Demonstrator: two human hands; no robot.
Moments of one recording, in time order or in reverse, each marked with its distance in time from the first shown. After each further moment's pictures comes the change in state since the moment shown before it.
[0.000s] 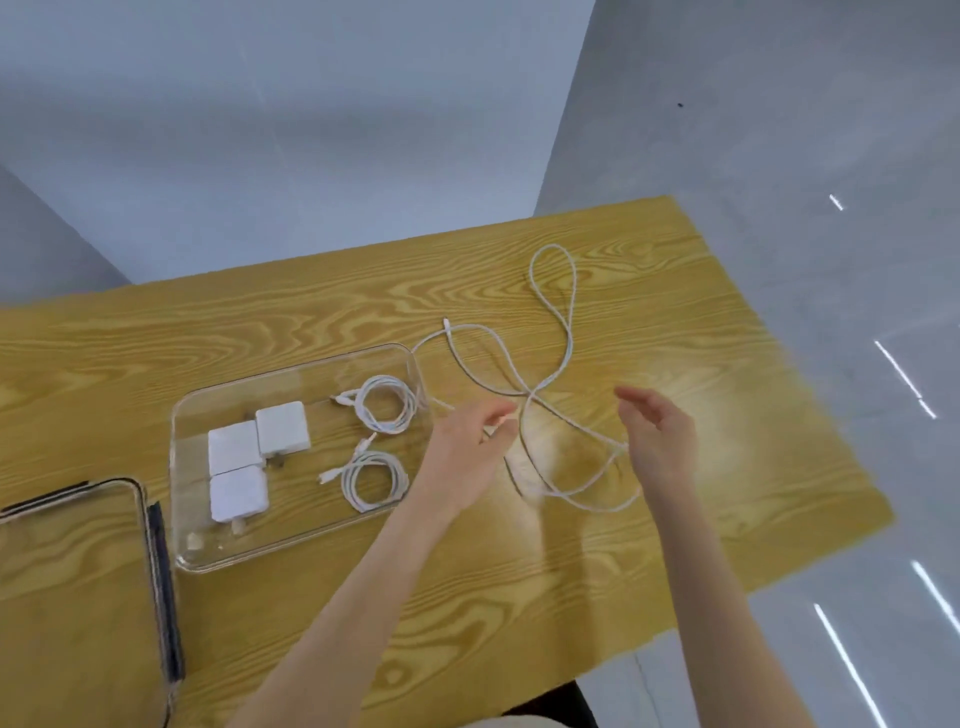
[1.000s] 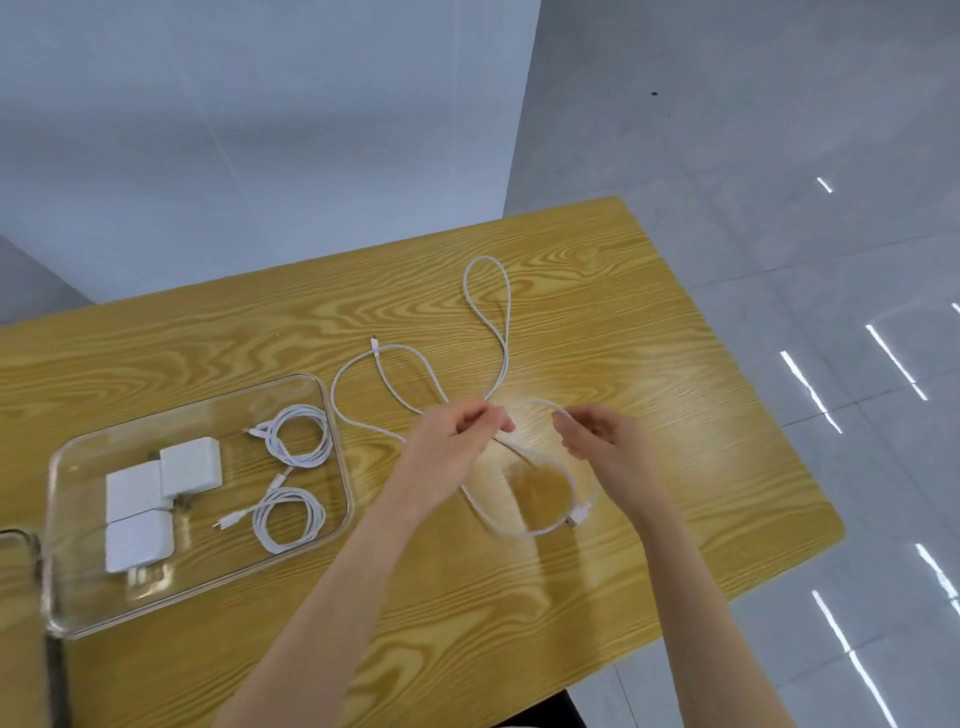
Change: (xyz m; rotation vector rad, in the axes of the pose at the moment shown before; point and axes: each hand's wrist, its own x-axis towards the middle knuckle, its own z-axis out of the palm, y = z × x) left_hand 0.038 0.053 0.049 -0.225 -0.028 0.002; right_hand 0.051 0.016 -0.050 -0.001 -0.376 -0.051
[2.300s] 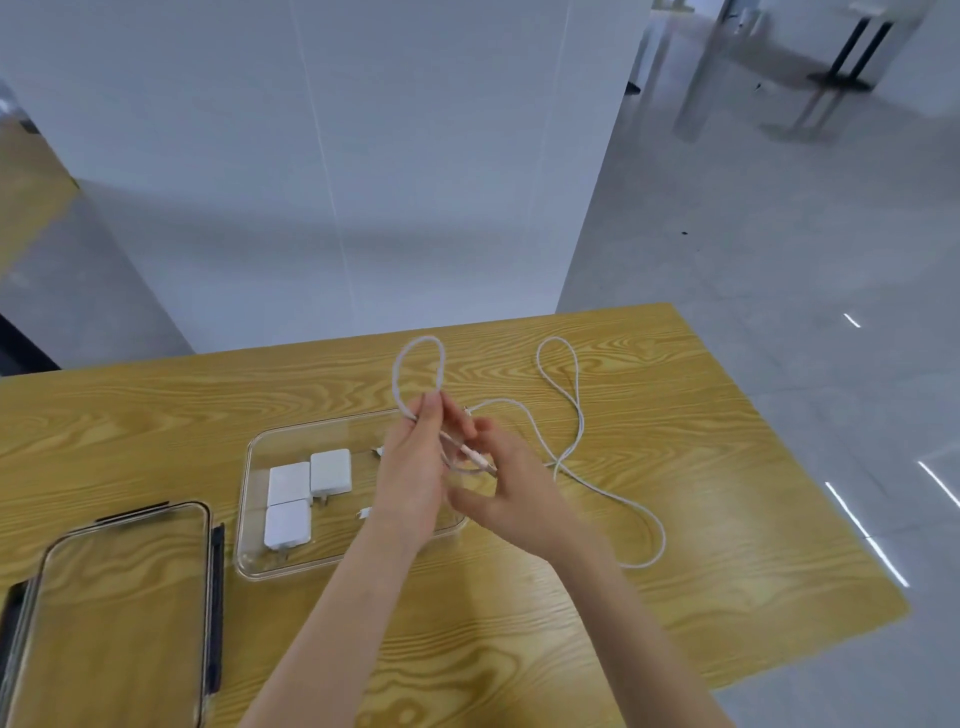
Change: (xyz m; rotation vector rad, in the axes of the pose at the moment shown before) left_hand -0.097 0.013 -0.103 -0.812 0.327 0.132; right_hand -0.093 -0.104 0.152 -0.348 -0.326 -0.599
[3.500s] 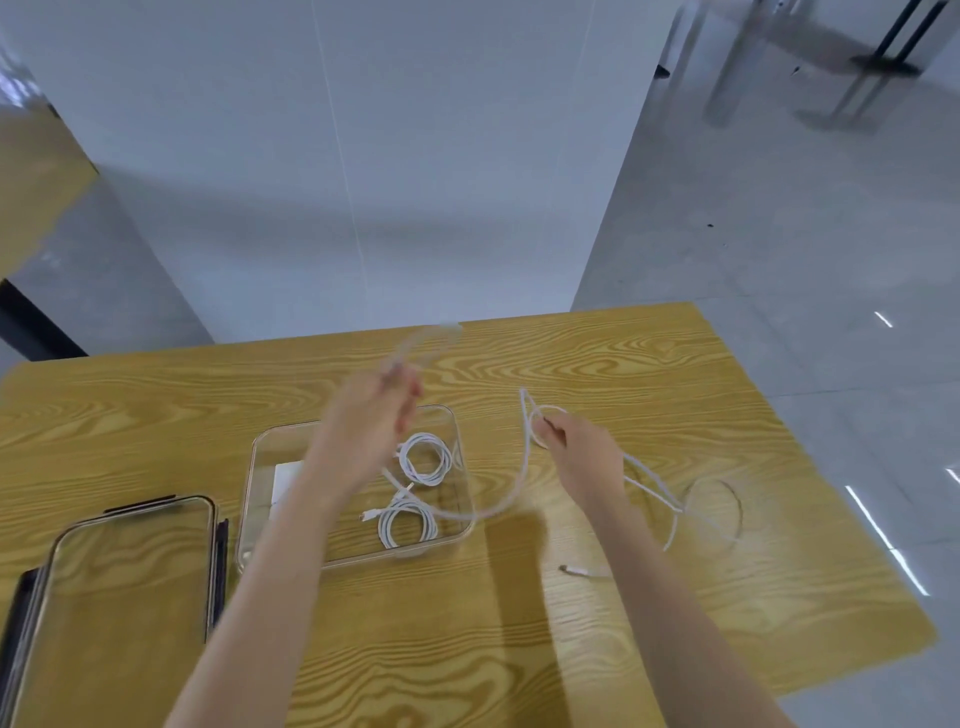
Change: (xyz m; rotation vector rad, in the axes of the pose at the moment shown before) left_hand 0.014 0.058 -0.019 0.790 0.075 0.034; right_hand 0.039 0.081 -0.032 -0.383 0.225 0.376
